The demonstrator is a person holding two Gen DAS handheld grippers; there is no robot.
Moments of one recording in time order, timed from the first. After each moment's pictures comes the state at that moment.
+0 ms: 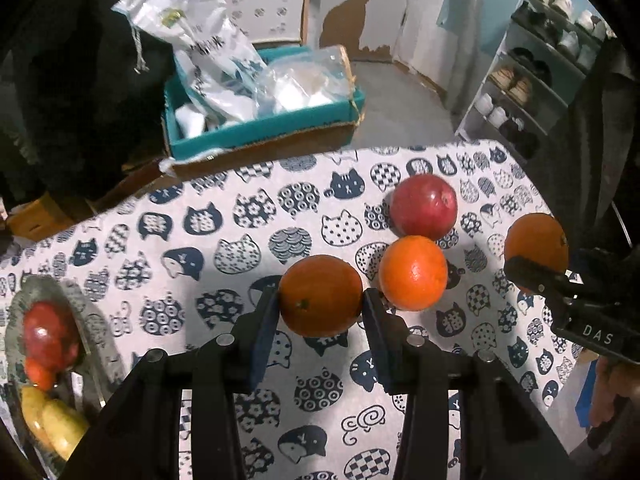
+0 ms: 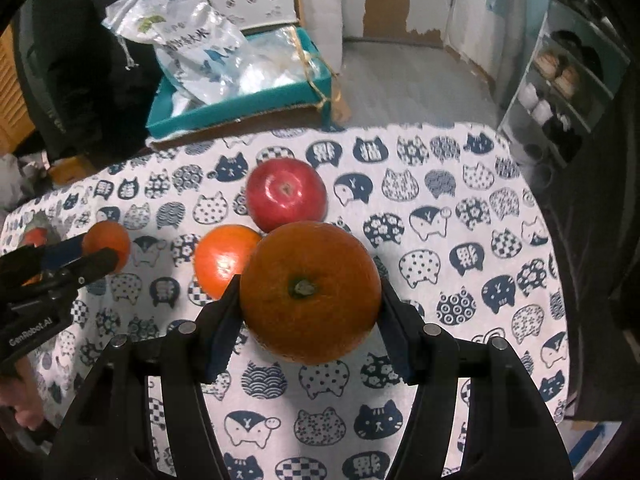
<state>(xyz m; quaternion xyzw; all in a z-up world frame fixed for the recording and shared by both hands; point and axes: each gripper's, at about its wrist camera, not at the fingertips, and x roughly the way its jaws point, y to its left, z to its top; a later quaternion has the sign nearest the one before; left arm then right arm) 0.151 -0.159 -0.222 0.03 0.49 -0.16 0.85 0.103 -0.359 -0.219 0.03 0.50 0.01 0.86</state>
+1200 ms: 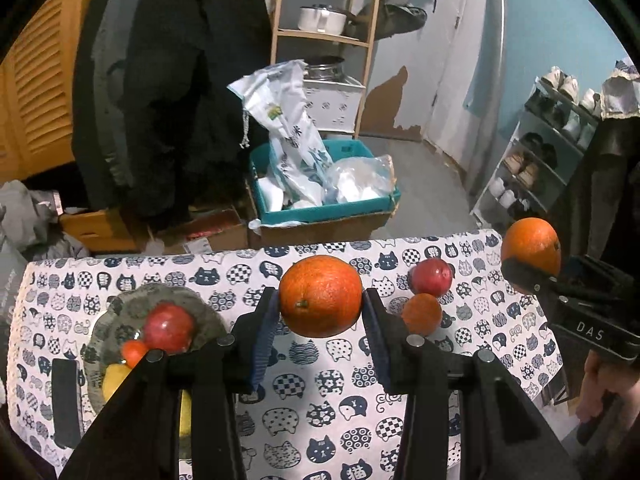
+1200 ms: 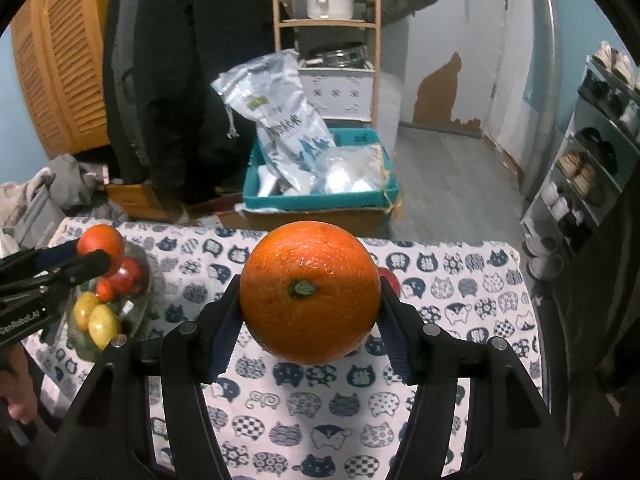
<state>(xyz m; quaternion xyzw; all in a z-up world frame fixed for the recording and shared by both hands) 0.085 -0.055 -0.099 -0.03 0.39 -0.11 0.91 0.067 -0.277 -0.097 -0.01 0.39 0.09 0.92</state>
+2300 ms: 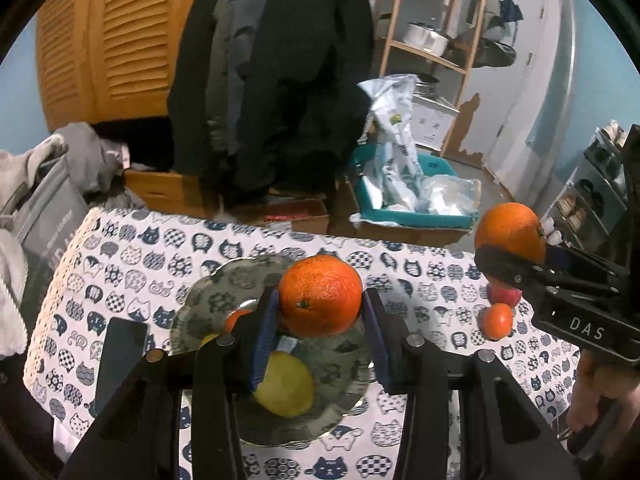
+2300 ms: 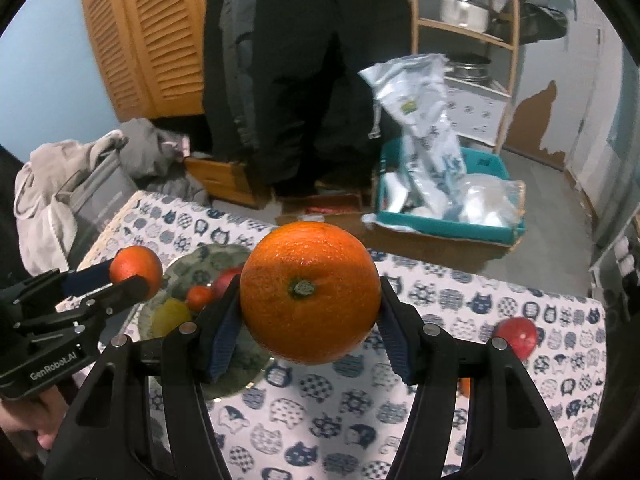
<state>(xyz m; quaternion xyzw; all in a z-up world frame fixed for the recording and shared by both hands) 0.065 0.087 -0.119 -0.09 0.40 0.00 0.91 0.098 -0.099 -0.105 -0.05 0.40 0.23 0.89</state>
